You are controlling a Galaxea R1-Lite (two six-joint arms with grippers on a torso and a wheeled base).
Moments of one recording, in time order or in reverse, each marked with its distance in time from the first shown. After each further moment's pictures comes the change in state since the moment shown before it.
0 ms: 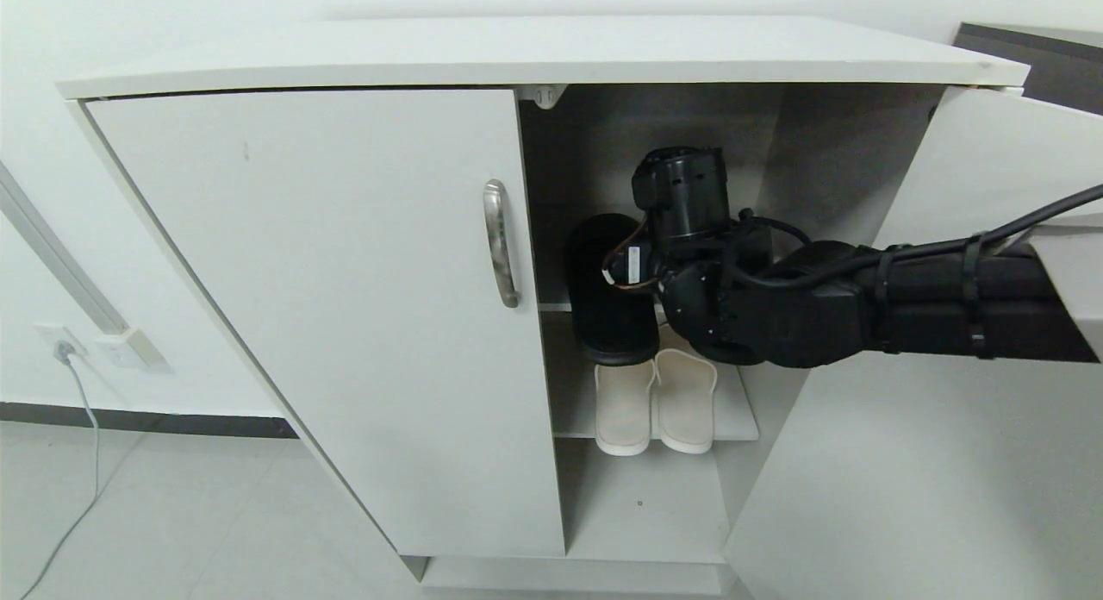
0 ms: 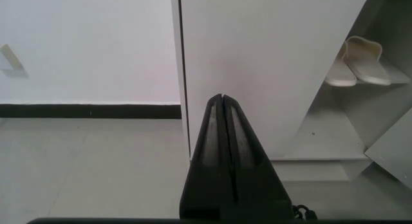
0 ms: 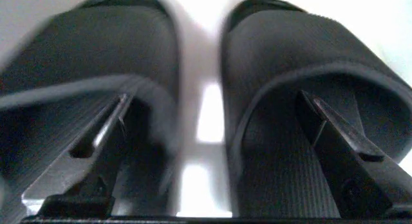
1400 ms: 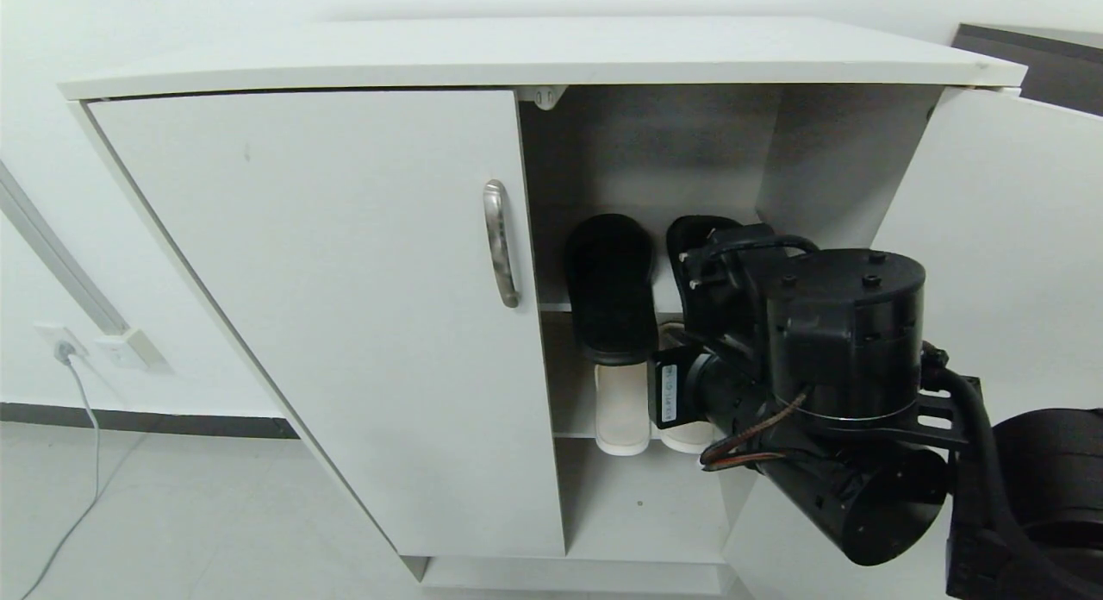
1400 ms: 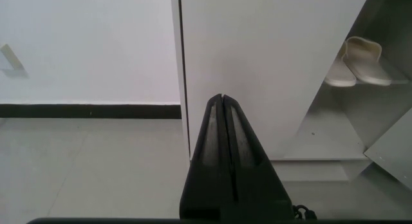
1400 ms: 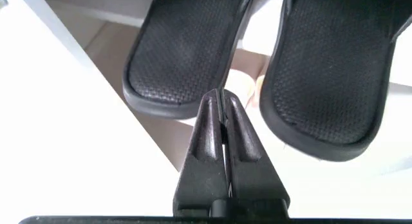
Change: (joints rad) left arm 0.000 0.000 0.000 0.000 0.000 -0.001; right arm 0.202 -0.375 0.734 -0.390 0.140 -0.002
